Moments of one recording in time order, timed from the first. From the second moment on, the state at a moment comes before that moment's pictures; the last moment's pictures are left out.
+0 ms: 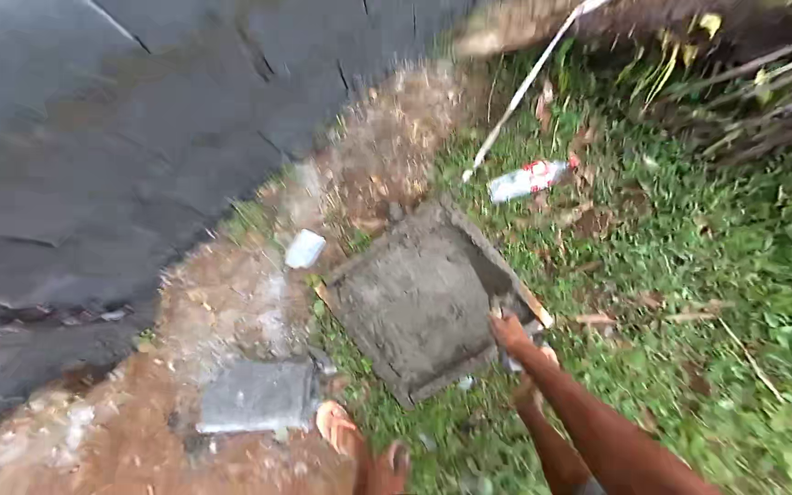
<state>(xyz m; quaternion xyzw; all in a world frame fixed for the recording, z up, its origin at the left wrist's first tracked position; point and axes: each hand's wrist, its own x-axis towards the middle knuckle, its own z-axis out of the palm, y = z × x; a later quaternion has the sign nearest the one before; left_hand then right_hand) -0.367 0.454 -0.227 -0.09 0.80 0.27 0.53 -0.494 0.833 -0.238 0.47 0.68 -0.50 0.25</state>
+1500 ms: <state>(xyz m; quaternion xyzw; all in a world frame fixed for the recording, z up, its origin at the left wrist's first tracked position) -0.445 0.407 -0.348 -0.21 0.72 0.36 0.55 -0.591 0.608 -0.439 0.40 0.75 -0.37 0.38</state>
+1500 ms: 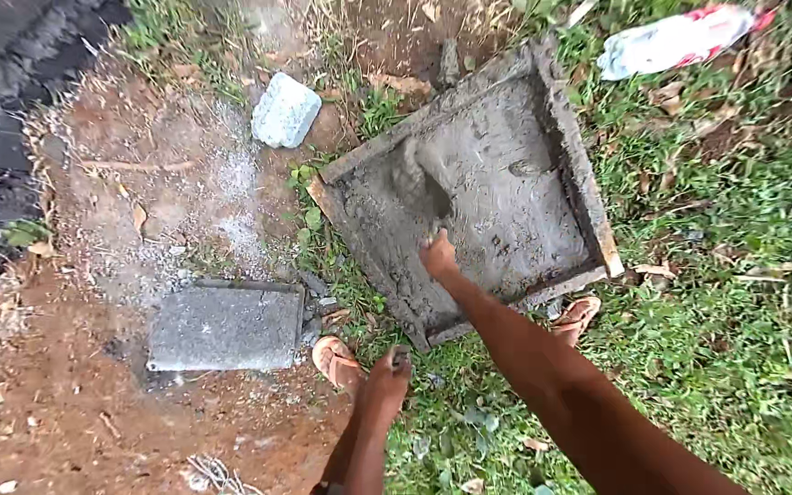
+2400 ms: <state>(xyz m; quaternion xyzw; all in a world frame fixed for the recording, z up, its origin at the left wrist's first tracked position) -0.450 0.375 -0.328 -0.24 0.71 0.39 0.54 -0.631 0.572 -0.441 0.38 0.79 -0.37 0.29</state>
